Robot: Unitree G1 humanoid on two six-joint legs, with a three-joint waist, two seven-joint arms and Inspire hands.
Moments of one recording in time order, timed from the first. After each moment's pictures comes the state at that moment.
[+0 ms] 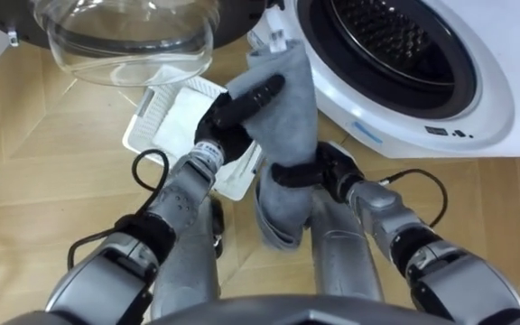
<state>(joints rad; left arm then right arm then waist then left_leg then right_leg) -0.30 0.10 -0.46 0.85 -1.08 -0.13 -0.23 -0.30 -0.14 0.40 1.17 0.24 -0.17 0.11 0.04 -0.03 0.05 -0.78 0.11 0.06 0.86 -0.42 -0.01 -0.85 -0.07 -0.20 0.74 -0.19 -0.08</state>
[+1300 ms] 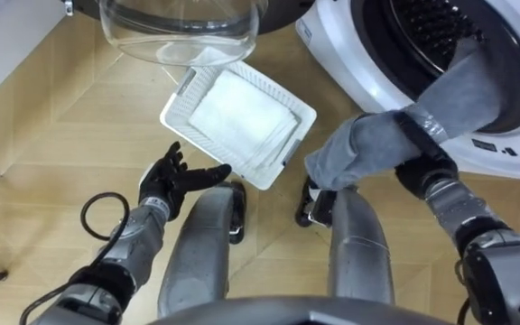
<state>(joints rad) -0.10 0.24 -0.32 0.86 -0.70 -0.11 0.00 -0.41 -0.37 0.08 1.28 1.22 0.02 0.16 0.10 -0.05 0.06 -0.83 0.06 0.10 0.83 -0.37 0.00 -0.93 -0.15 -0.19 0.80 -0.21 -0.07</state>
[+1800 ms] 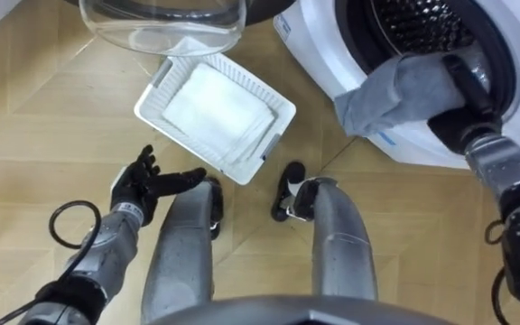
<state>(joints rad) 0.00 0.34 -0.31 0.70 -0.71 -0.06 0.06 -0.52 -0.50 0.05 1.20 1.41 0.13 0.11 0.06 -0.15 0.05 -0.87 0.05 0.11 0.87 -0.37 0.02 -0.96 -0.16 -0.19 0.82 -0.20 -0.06</state>
